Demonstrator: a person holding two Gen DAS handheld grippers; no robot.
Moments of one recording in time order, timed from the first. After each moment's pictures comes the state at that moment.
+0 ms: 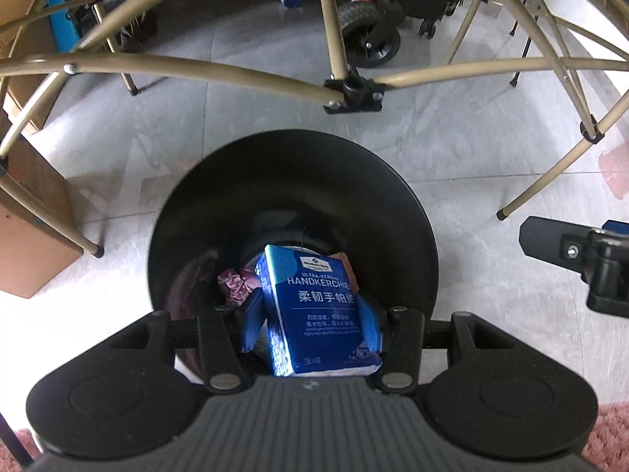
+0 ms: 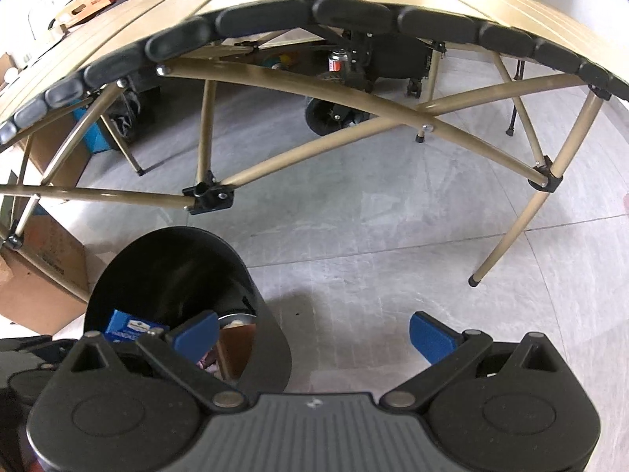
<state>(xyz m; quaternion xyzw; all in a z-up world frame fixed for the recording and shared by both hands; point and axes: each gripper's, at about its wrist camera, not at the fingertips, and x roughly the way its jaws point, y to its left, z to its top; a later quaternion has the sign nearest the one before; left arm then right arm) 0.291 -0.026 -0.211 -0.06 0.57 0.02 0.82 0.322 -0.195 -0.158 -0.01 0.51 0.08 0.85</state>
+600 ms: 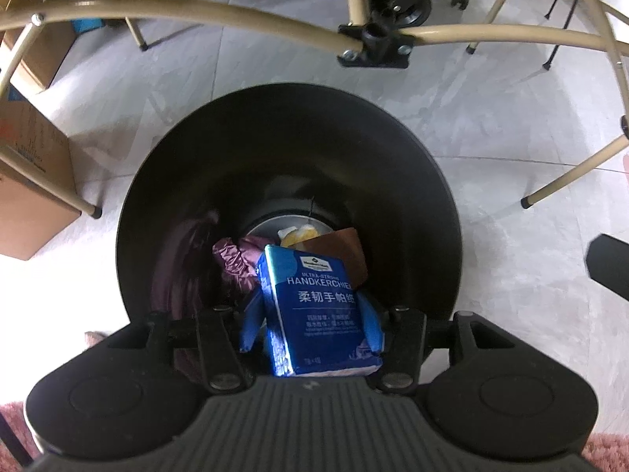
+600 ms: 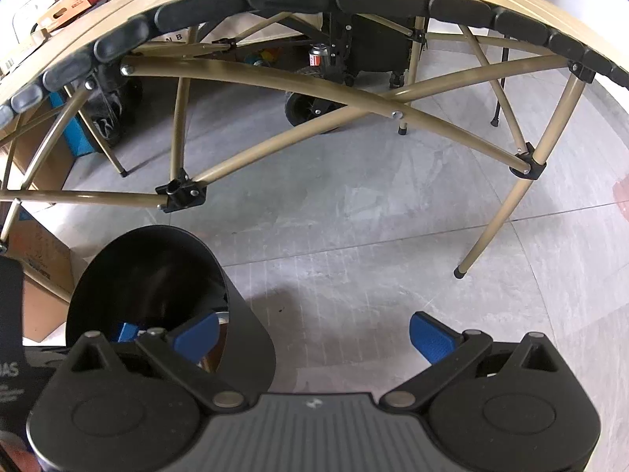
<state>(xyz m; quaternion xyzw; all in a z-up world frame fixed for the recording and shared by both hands) 0.311 -0.031 -0.244 -0.07 0.62 0.06 0.78 0.324 -0.210 -0.163 0.00 0.52 0.06 0.85</state>
